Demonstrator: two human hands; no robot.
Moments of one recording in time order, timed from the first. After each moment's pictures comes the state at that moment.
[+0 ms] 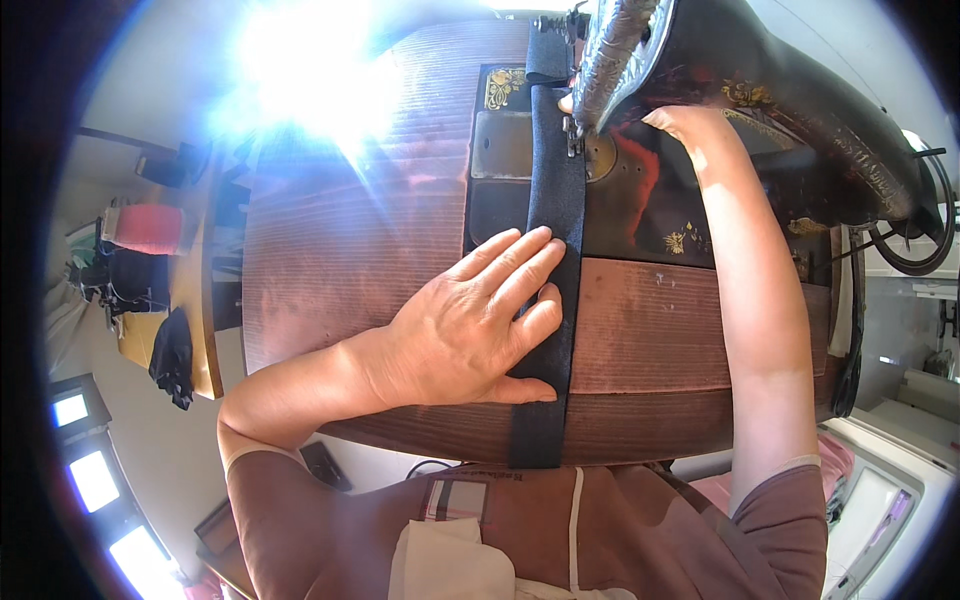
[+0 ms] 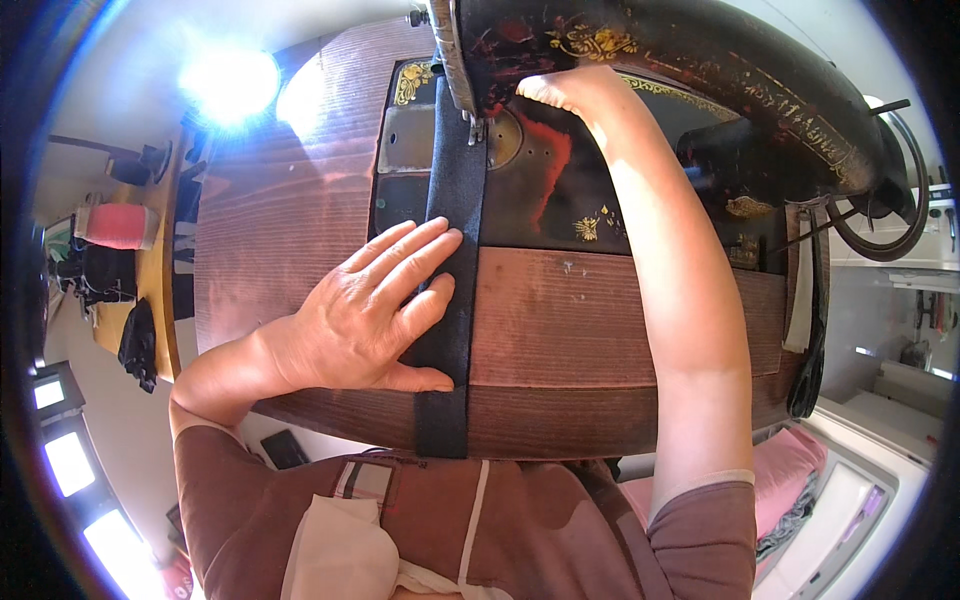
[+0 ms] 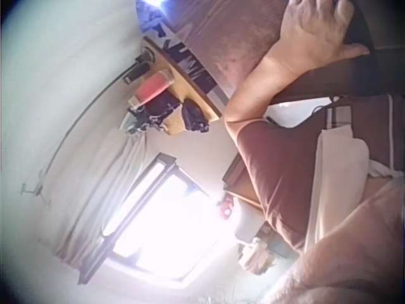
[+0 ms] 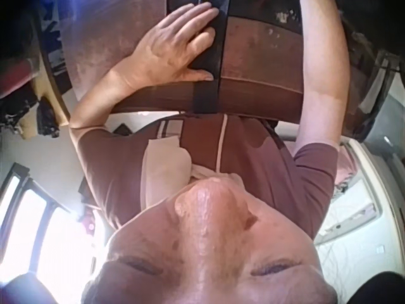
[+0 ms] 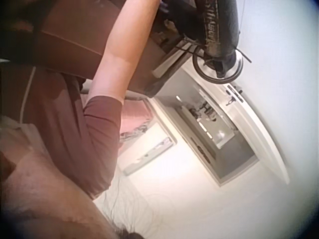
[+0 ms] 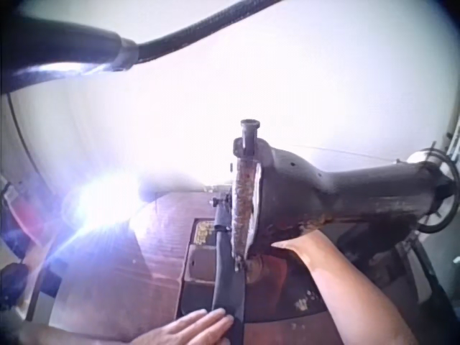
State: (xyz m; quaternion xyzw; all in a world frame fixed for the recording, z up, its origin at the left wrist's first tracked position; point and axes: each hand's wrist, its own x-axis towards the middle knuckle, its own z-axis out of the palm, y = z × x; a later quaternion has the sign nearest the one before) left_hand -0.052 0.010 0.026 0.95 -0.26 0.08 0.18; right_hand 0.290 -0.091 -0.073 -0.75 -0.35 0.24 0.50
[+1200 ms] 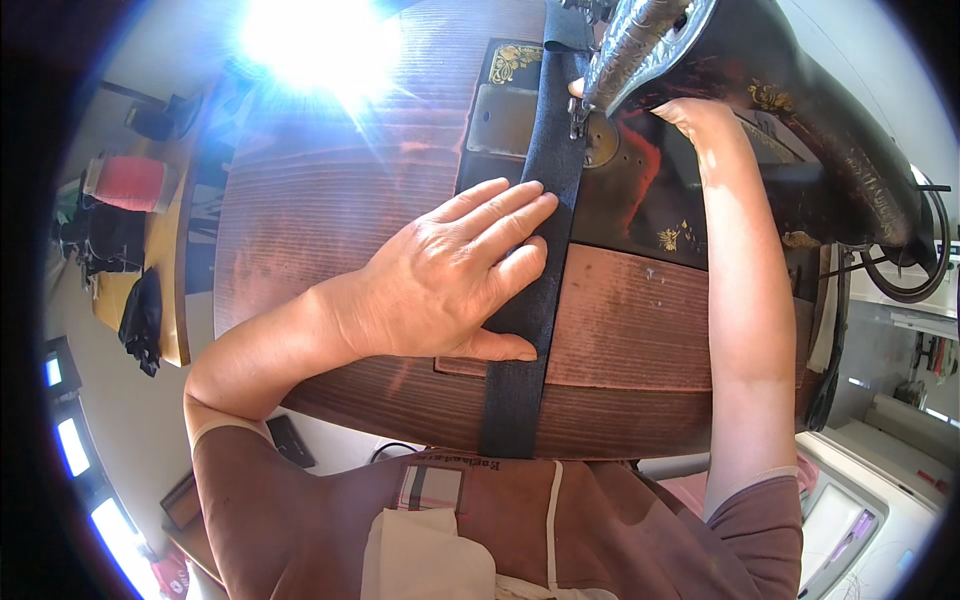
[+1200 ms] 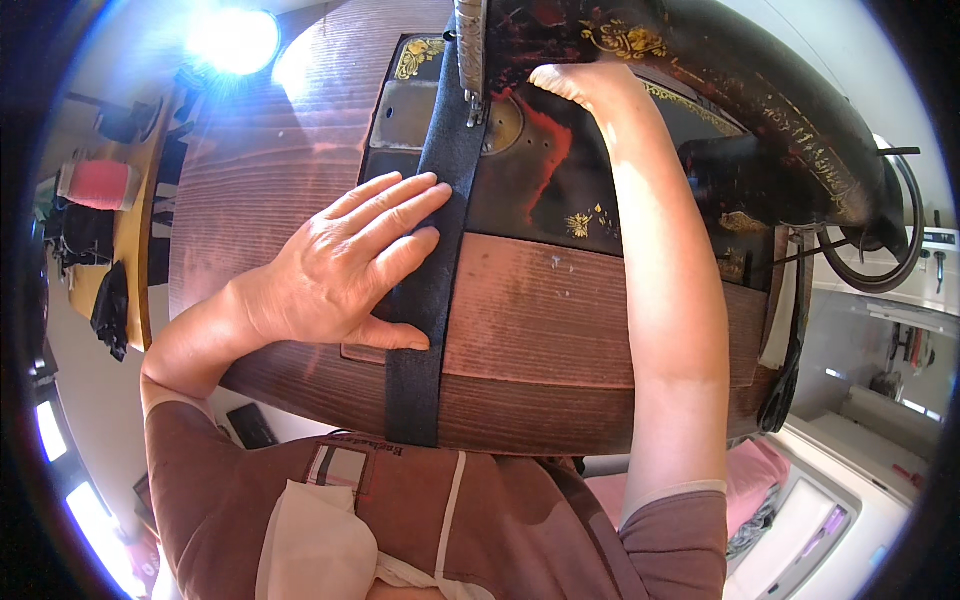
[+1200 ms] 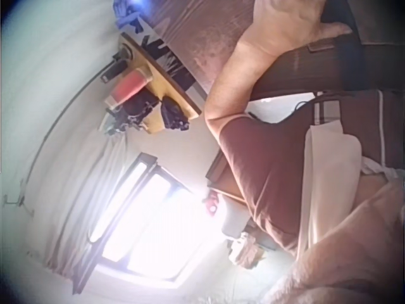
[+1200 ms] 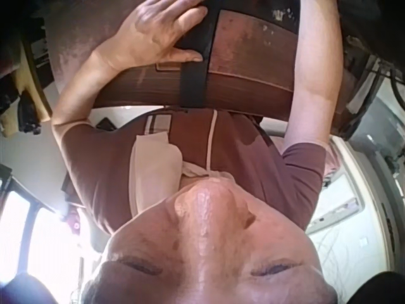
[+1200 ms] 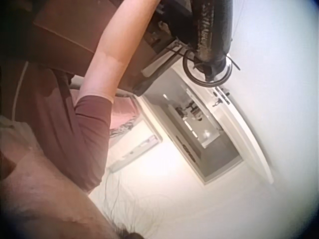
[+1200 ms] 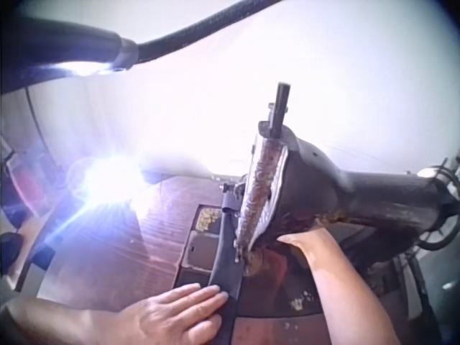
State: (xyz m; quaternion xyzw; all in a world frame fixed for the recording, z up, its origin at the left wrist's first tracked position) left_hand -0.042 0.024 0.020 0.95 -0.25 0.10 0.17; right_hand 0.299 -0.092 -0.076 -0.76 -0.36 0.21 0.50
